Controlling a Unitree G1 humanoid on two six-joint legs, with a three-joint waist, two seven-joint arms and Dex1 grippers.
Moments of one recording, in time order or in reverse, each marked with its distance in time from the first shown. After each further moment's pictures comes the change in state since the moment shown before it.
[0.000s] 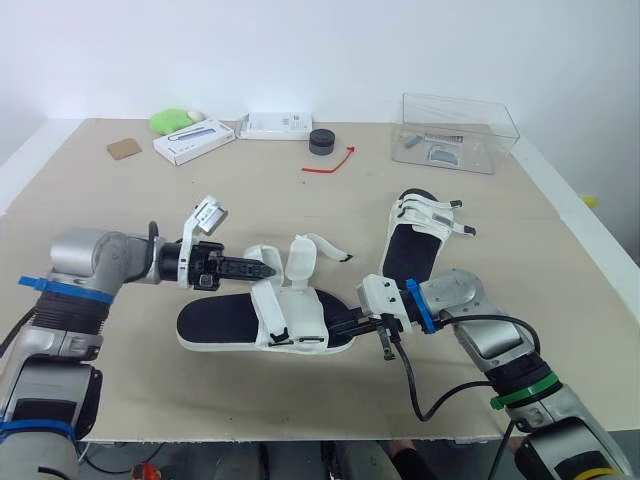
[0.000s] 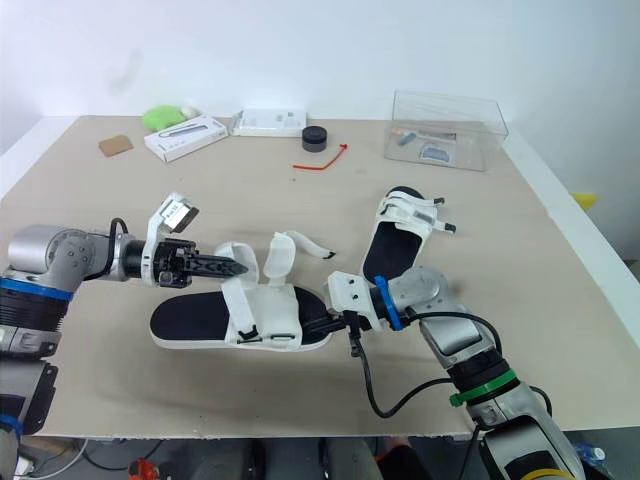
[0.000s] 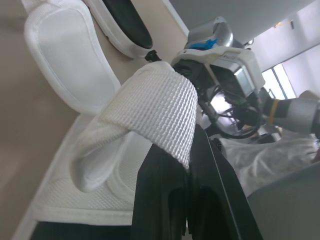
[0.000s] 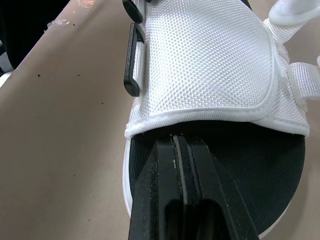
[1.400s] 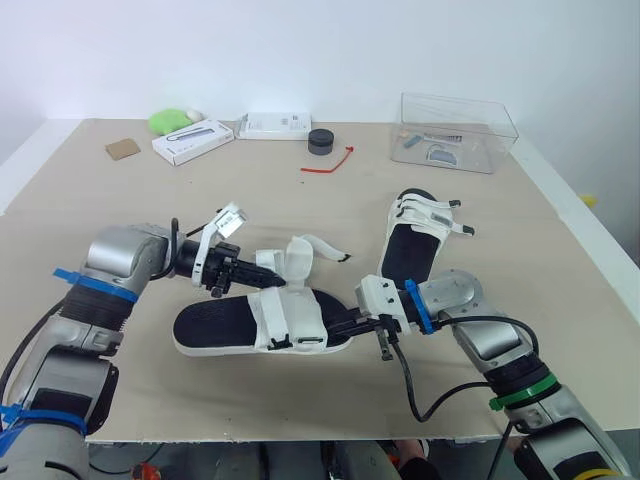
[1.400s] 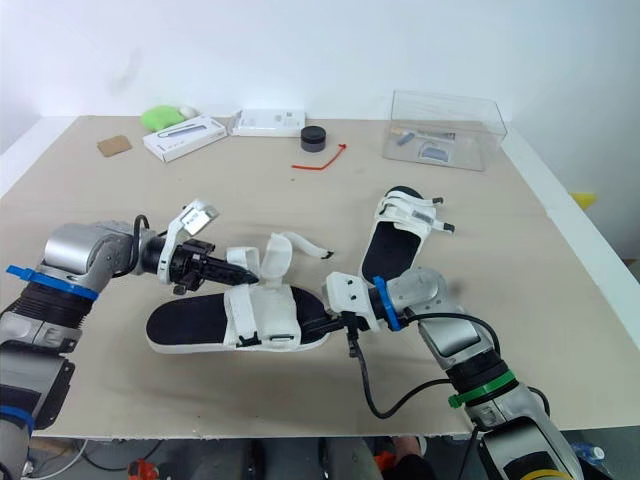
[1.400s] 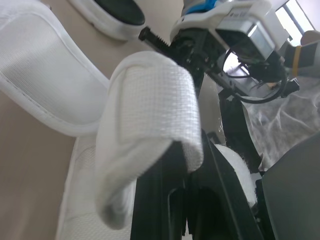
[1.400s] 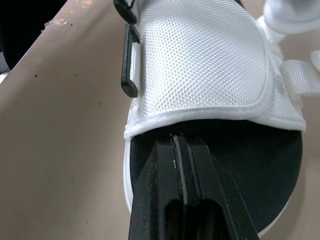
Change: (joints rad) left arm -0.037 -0.043 -0.122 0.039 0.239 -0.251 -0.201; right arm 0.004 0.007 0.000 -0.009 -0.008 0.002 -0.017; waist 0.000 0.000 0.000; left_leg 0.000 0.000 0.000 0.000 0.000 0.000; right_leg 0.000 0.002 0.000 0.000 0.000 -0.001
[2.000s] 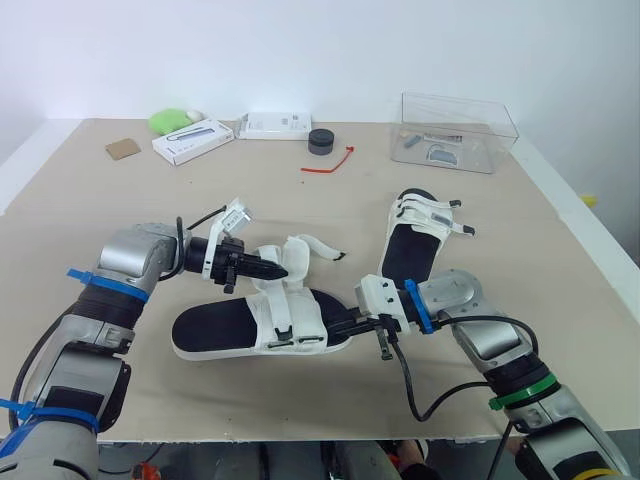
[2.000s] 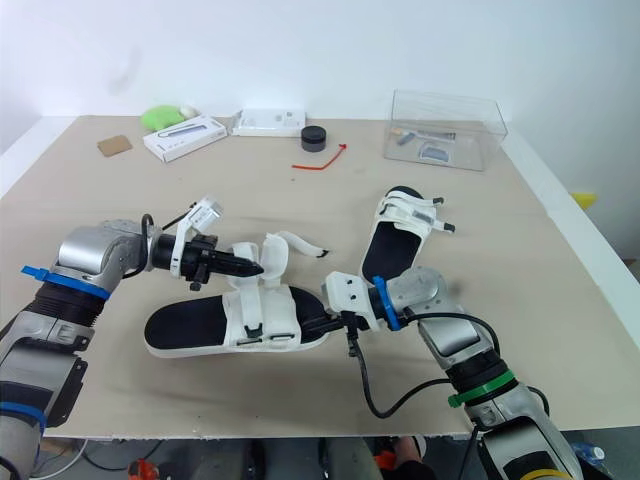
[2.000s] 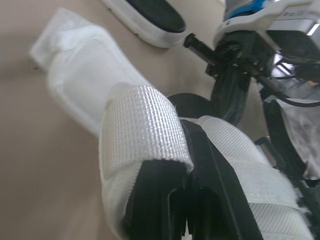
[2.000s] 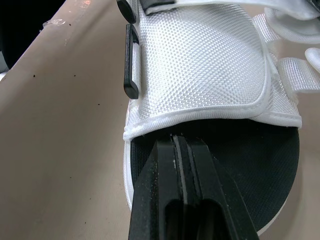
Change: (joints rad) left arm -0.019 -0.061 0.020 0.059 0.053 -0.110 0.063; right arm -0.001 0.001 0.000 0.001 -0.002 -0.001 0.003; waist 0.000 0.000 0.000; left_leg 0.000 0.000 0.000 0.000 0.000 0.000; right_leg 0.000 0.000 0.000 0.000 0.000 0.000
